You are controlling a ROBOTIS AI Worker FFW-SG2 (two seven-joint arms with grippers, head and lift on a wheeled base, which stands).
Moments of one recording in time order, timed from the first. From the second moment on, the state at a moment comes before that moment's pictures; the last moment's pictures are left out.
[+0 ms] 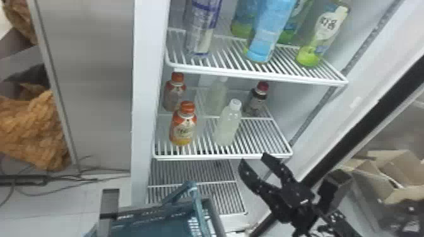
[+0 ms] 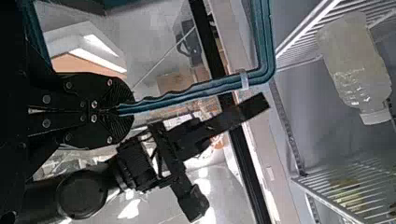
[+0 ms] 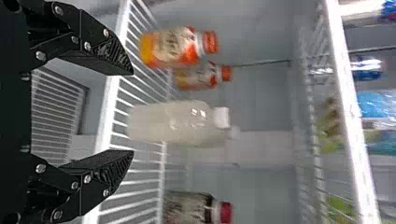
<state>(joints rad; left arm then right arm) 0.15 0.25 -0.39 -1.87 1.23 1.02 -0.36 0.61 -0.11 -0.31 -2.19 -0.23 0.22 0.43</state>
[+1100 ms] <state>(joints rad) 0.15 0.25 -0.40 -1.87 1.23 1.03 -0.37 0.36 -0.12 -0.26 -1.87 -0.17 -0.16 0.20</state>
